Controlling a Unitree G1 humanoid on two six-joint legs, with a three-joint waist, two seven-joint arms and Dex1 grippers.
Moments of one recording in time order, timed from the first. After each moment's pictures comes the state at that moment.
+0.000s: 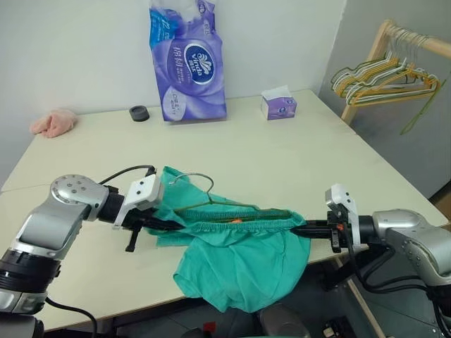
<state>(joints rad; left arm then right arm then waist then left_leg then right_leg) -0.34 1.04 -0.09 -0.08 -0.35 0.36 -1.48 -0.22 -0.81 0.07 -0.32 0.60 0.73 1.07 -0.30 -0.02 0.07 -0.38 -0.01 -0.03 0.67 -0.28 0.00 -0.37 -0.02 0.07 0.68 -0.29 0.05</state>
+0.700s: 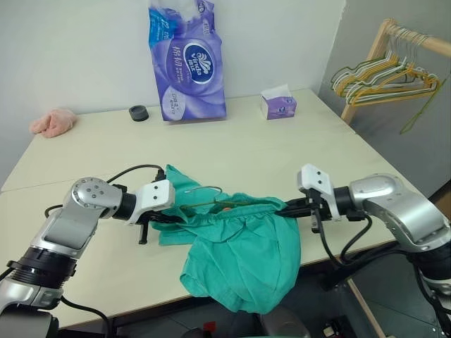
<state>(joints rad) -0.39 0.93 -0.18 0.02 -0.12 0.24 -1.30 -0.55 -0.78 0.30 -0.32 0.41 0.76 1.07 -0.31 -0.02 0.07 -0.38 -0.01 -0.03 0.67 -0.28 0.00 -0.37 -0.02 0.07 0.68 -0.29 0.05</state>
